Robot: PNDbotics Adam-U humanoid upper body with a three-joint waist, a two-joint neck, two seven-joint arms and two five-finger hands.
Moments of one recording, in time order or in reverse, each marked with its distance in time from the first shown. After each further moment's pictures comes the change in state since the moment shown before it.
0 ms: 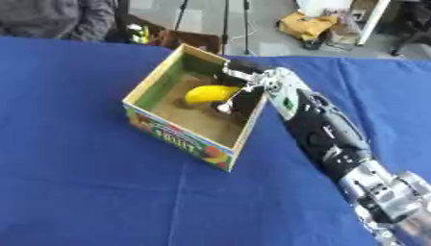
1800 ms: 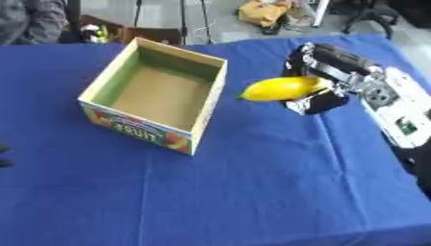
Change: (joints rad) left arm 0.060 -0.002 0.049 0.006 -0.018 0.000 0.048; right arm 0.347 -0.217 -0.015 -0.677 -0.254 0.073 -0.047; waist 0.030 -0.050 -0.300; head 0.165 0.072
